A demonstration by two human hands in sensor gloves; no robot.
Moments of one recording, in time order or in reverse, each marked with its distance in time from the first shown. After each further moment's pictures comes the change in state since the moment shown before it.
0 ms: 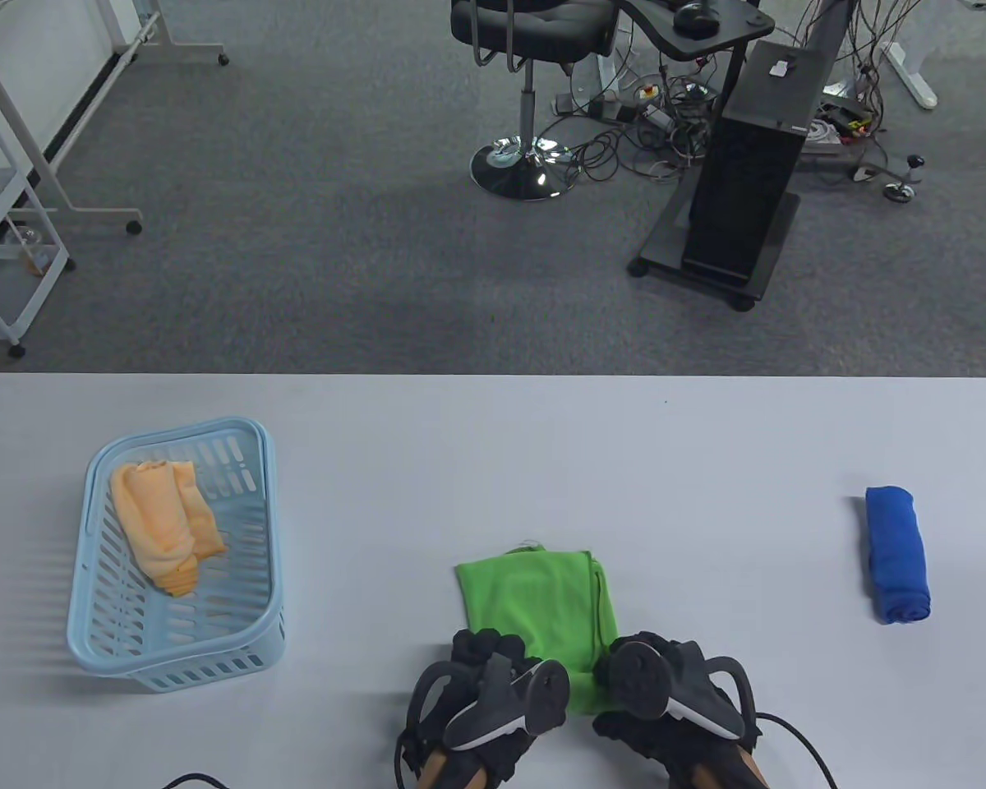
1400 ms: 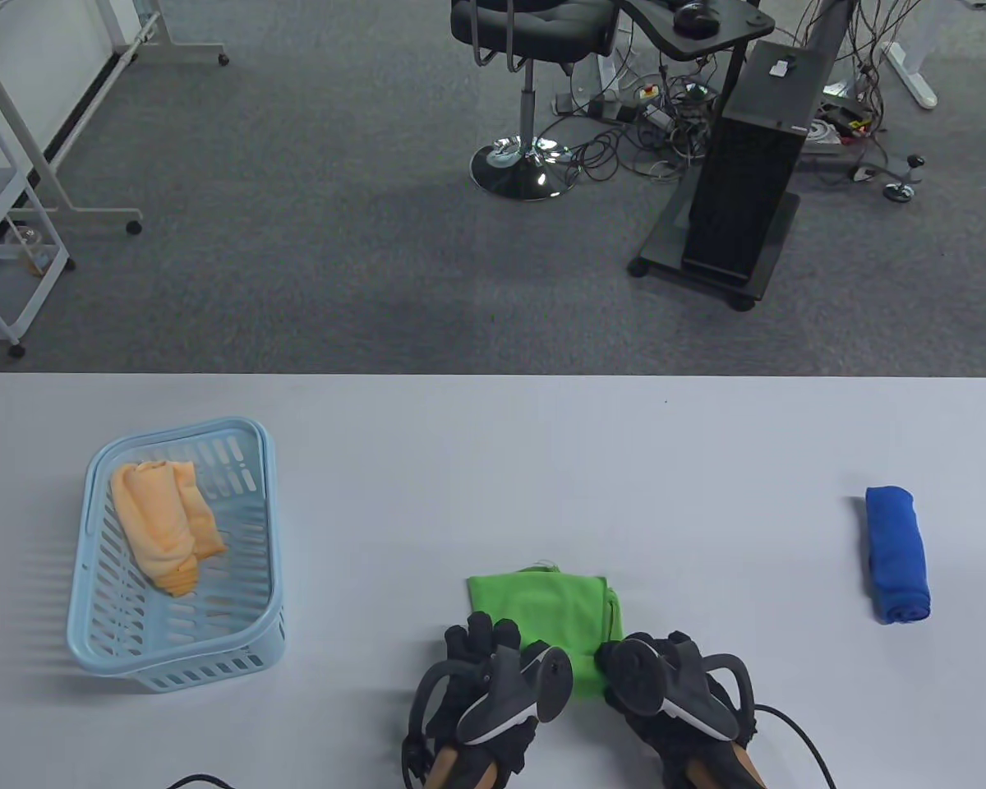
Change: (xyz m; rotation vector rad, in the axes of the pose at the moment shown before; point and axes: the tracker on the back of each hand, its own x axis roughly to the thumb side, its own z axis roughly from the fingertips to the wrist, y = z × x) left_hand 0.003 -0.004 -0.010 -0.090 0.127 -0.069; right_hand -0.006 -0.006 -0.004 -0.182 0.042 -0.056
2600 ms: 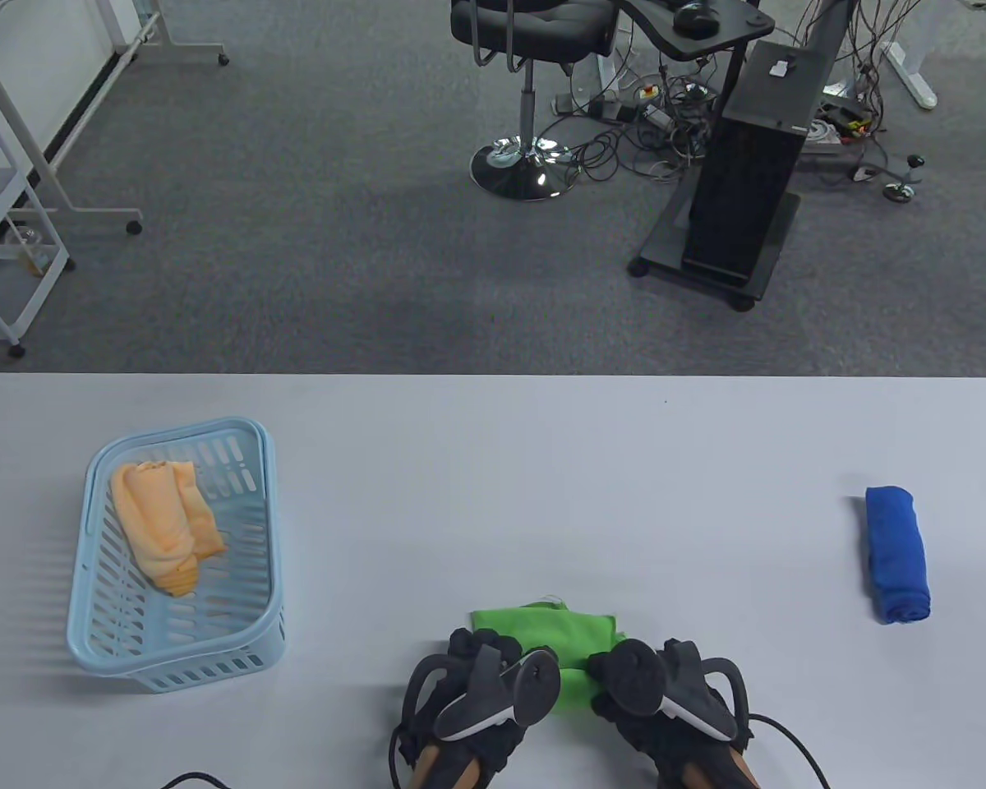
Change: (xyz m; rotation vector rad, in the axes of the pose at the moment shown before) left_hand -0.009 0.005 0.006 0.153 -0.159 0.085; right_hand 0.007 -0.001 0.004 0.114 0.002 -0.056
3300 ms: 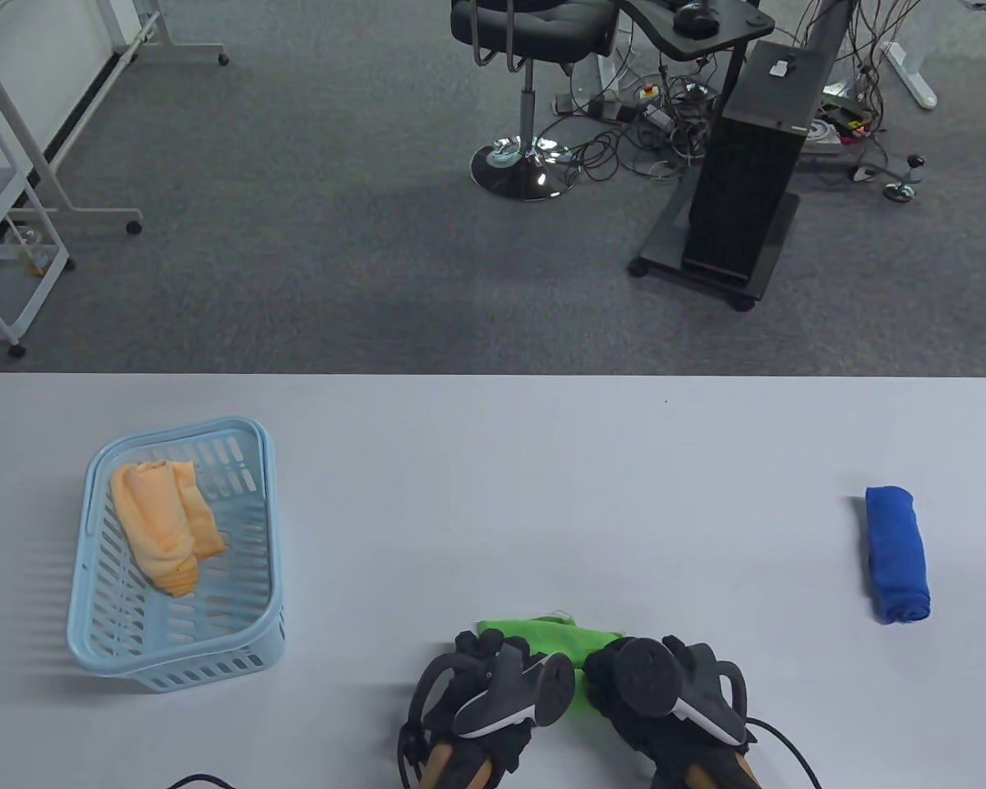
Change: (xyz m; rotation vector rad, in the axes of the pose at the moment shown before) left_hand 0.002 -0.007 -0.007 -0.116 0.041 -0.019; right_hand -0.003 -0.001 0.003 -0.013 -0.034 -0.115
